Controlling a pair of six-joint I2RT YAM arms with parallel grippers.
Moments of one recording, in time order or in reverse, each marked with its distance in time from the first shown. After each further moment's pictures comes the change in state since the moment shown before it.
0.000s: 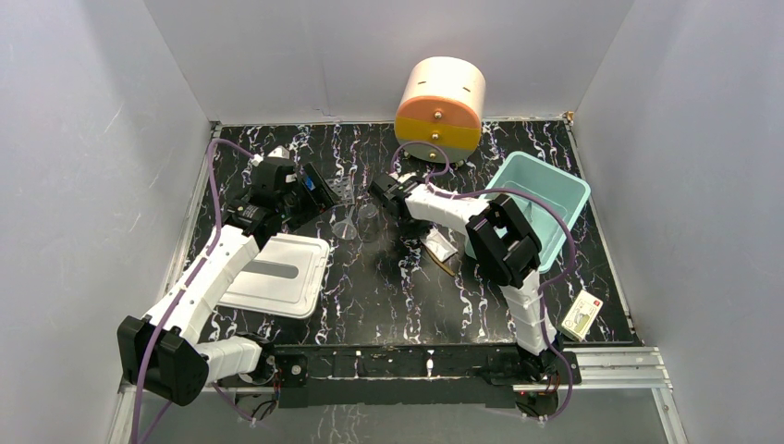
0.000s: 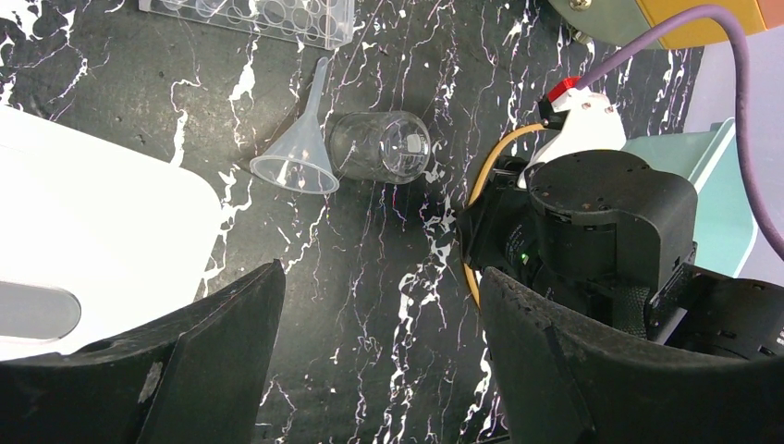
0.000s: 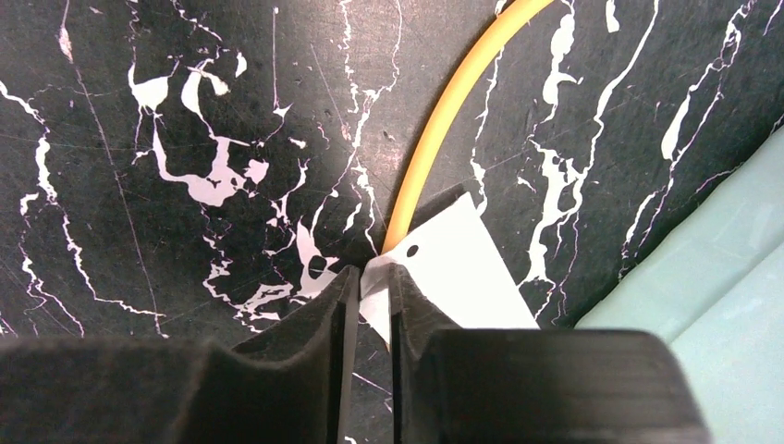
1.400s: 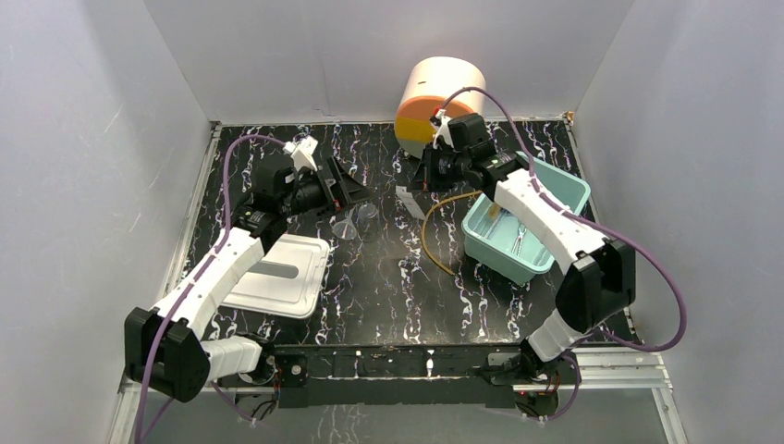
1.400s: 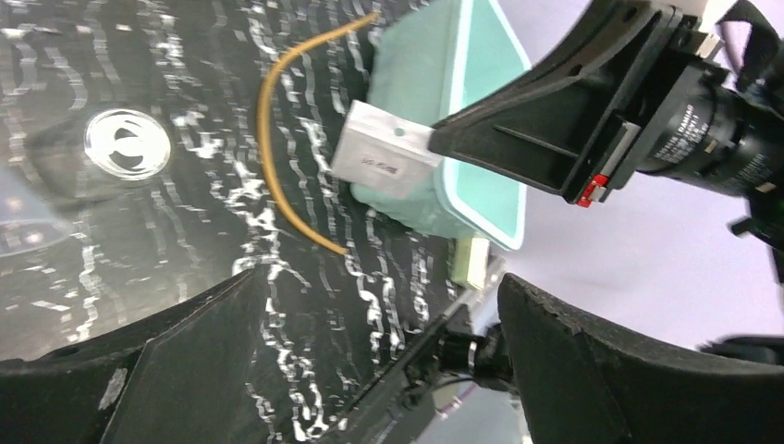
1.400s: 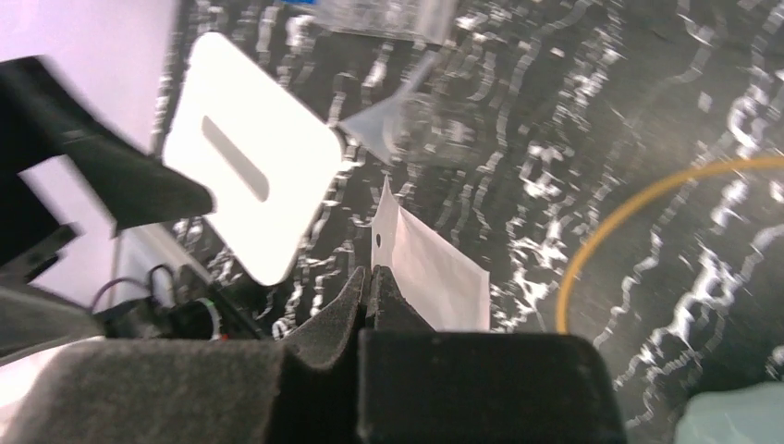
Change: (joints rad) left arm 0.000 0.013 -0.094 0.370 0.484 0.011; right arm -0.261 -0.536 -0.162 0.317 -0.807 -0.077
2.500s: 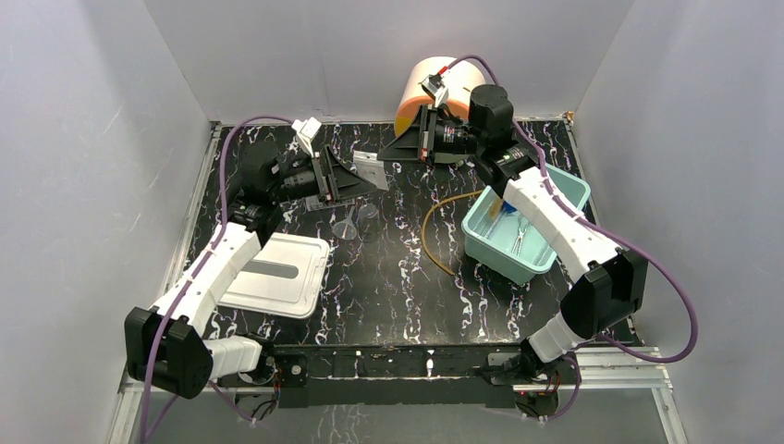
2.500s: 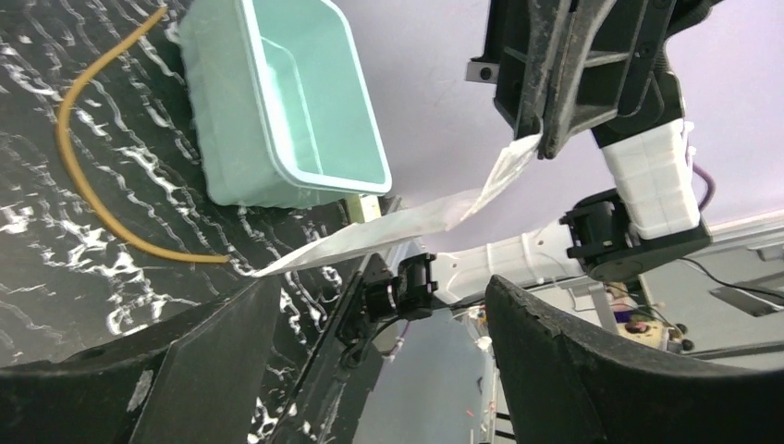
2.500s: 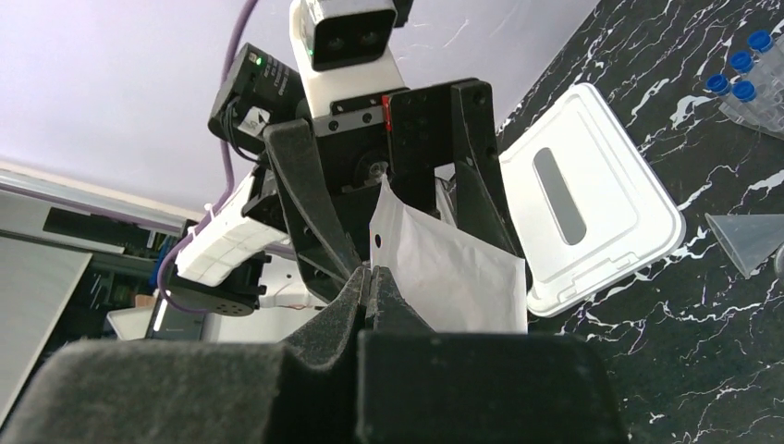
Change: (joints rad) left arm 0.047 0.021 0.028 0.330 0.443 -0.104; right arm -0.022 -0.052 0.063 0.512 -0.569 0.488
